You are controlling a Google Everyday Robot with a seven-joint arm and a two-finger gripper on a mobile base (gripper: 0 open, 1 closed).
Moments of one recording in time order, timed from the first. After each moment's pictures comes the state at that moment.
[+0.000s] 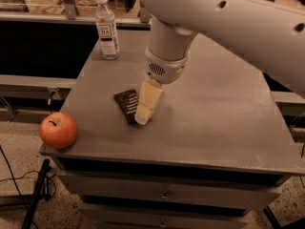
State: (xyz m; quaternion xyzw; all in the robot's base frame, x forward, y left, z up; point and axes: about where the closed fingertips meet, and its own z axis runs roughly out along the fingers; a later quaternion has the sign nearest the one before) arm 0.514 -0.027 0.865 -0.50 0.86 0.02 0.08
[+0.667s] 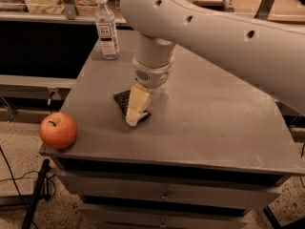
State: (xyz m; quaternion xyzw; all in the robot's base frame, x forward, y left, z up) arm 0.536 -0.007 0.830 -0.48 0.87 0.01 0.06
